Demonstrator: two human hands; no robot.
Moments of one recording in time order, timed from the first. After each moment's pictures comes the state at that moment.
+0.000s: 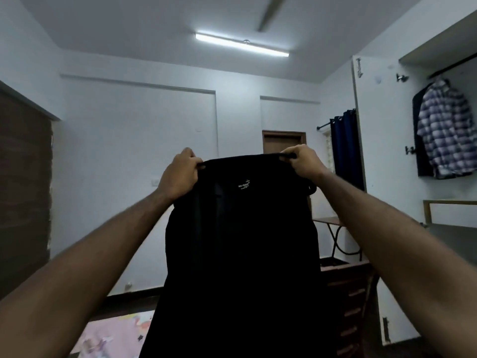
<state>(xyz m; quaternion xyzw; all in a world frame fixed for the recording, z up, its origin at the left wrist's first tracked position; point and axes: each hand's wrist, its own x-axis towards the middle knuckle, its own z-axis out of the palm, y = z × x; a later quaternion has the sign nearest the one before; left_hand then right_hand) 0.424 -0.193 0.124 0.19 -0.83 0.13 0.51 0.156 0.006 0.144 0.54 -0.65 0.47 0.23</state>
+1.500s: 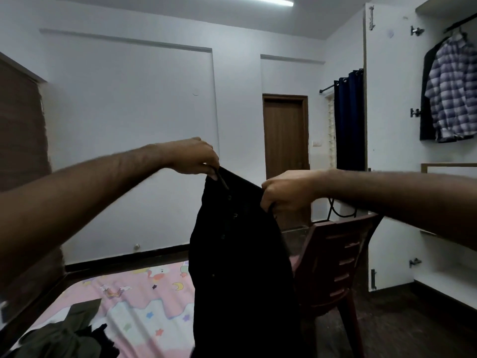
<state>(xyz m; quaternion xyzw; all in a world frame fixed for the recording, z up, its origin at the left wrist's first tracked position) 0.457 -0.161 0.111 0.05 -0.94 0.33 0.08 0.258 0.031 0.044 0.77 -0.45 -0.32 0.33</state>
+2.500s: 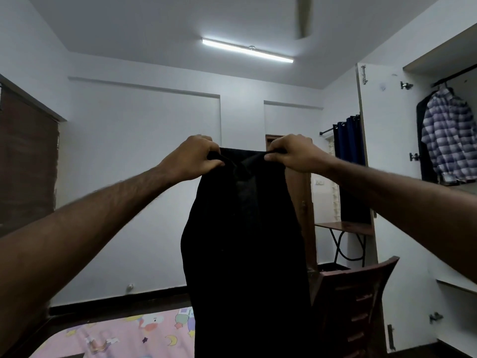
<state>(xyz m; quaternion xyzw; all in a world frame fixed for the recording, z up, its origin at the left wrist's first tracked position) 0.467 -0.150 0.166 0.06 -0.86 0.19 0.47 0.240 0.027 0.174 0.63 -0.65 0.25 0.34</state>
